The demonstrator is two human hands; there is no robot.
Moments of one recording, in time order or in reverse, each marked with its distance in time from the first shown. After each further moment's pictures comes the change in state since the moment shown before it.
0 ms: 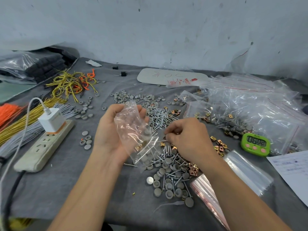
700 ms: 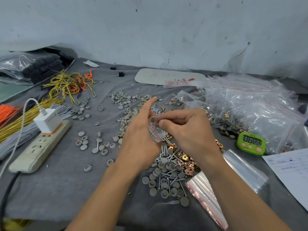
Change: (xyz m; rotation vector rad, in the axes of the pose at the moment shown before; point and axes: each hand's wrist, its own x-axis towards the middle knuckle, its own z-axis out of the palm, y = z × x) left_hand -0.005 -0.049 0.010 1.550 -0.044 0.658; right_hand -0.006 -0.010 -0.015 0.562 0.053 -0.218
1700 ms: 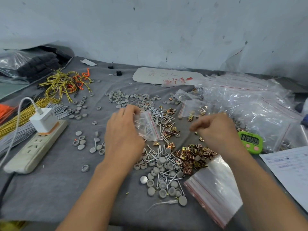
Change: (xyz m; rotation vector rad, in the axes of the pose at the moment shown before) left_hand 0.011 -0.035 -0.003 0.410 0.232 -0.002; right_hand 0.006 0.030 -0.062 -0.597 0.069 0.277
